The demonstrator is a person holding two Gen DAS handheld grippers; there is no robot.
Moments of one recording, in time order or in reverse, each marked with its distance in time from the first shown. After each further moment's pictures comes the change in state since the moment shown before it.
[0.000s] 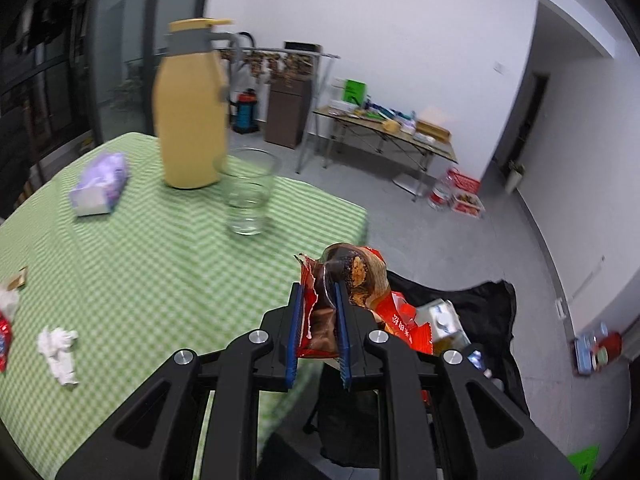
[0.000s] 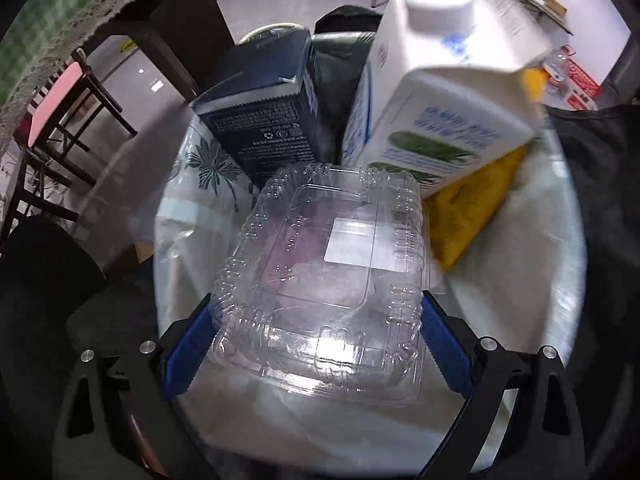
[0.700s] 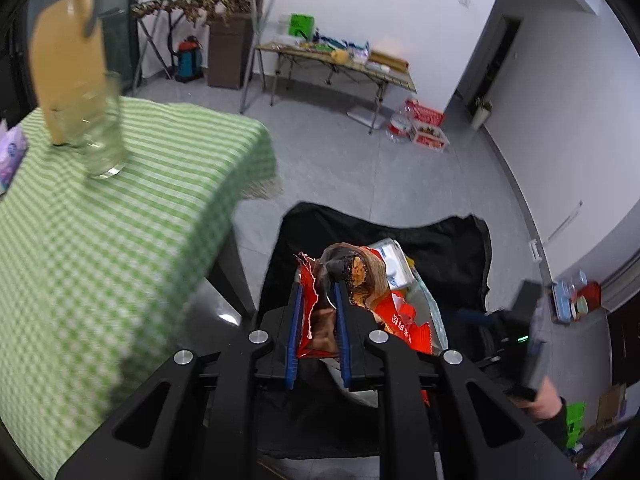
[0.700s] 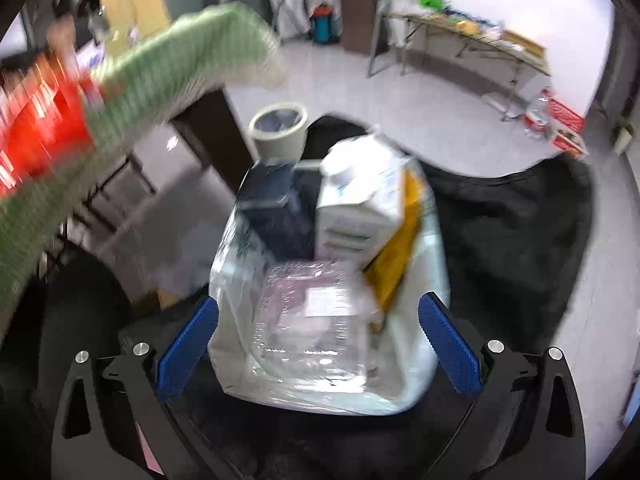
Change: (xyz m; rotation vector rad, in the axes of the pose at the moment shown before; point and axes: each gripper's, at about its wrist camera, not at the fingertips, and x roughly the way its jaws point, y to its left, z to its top) left arm 0.119 -0.118 -0.039 0.079 0.241 -0.137; right arm -0.144 -0.036 -0.015 0.032 -0.290 0.014
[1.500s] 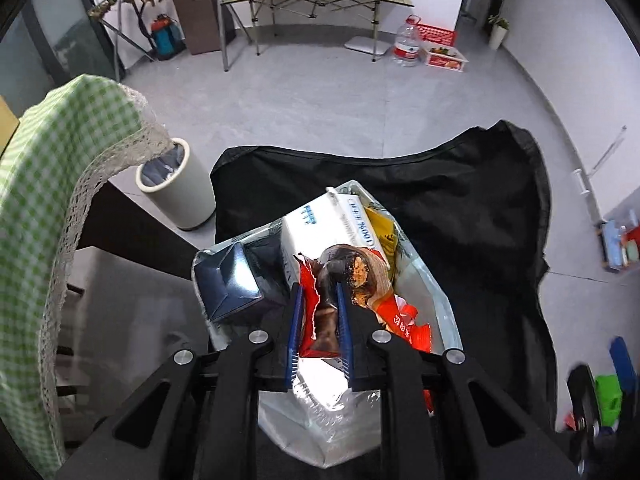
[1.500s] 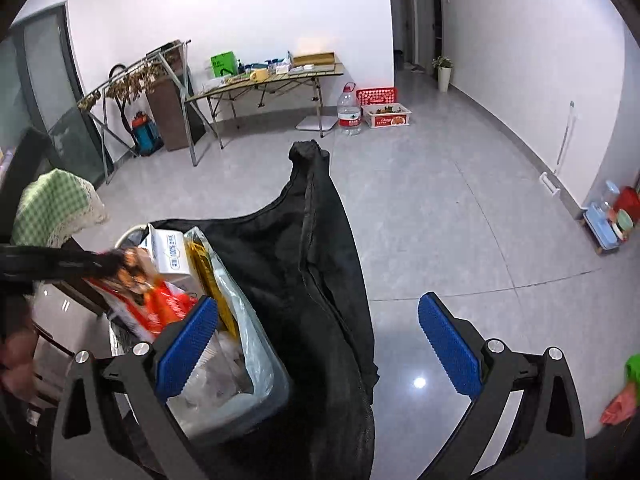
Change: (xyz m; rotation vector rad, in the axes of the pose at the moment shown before) left arm 0.198 -0.146 -0.009 0.143 0.203 0.184; right arm -0.079 -0.083 -0.061 0.499 -0.263 -0.438
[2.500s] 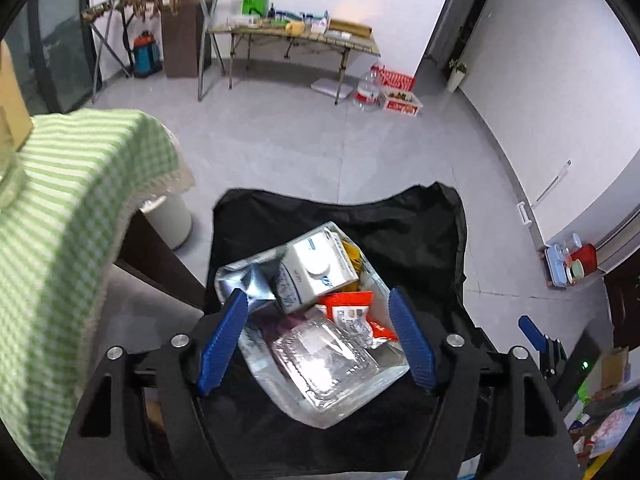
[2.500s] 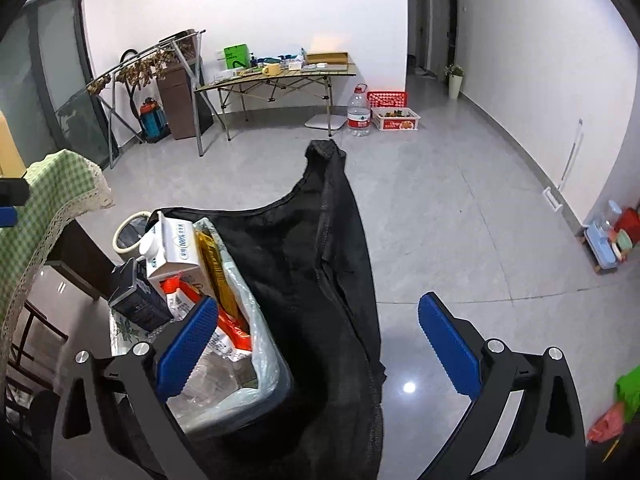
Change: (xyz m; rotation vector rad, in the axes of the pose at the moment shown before) left arm -0.121 0.077 -0.015 -0.028 -0.157 -0.216; right arm -0.003 0.021 0.002 -0.087 0.013 -0.003
